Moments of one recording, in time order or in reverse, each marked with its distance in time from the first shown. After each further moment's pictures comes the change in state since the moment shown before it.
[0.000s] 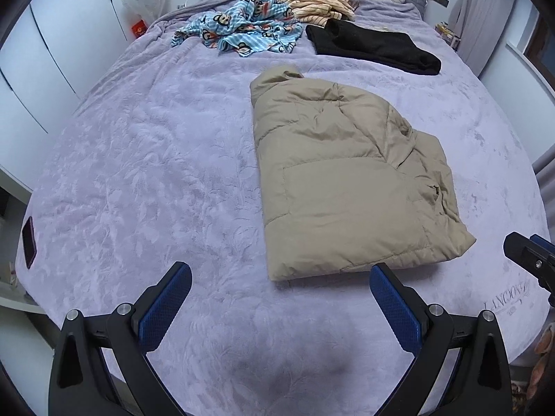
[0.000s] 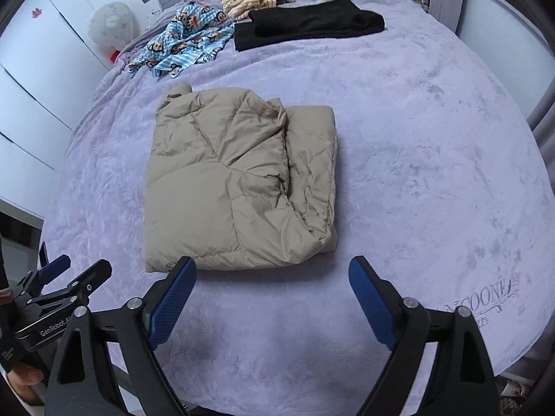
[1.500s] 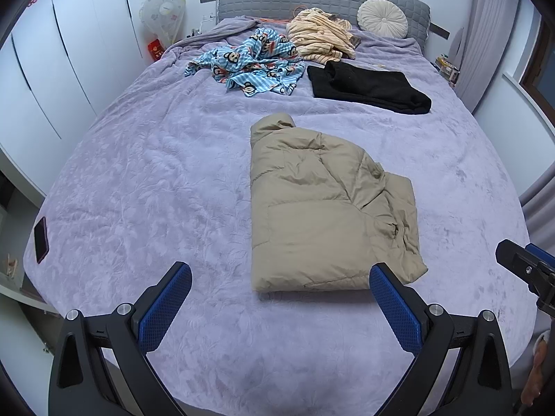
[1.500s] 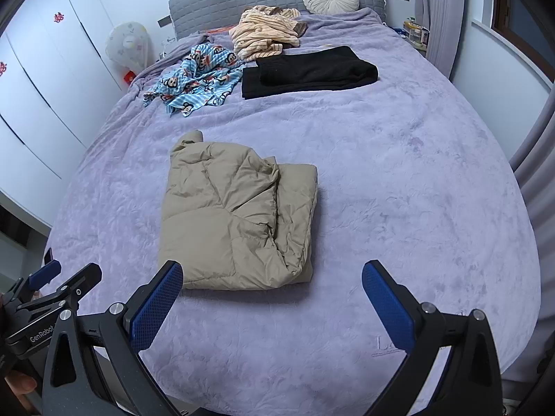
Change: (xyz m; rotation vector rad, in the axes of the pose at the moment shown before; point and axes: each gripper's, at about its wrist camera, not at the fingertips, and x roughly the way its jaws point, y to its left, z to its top) left arm -0.080 -0.022 0.009 -0.059 -0.113 0.000; right arm -0.084 -0.010 0.019 -0.054 -0.127 -0.013
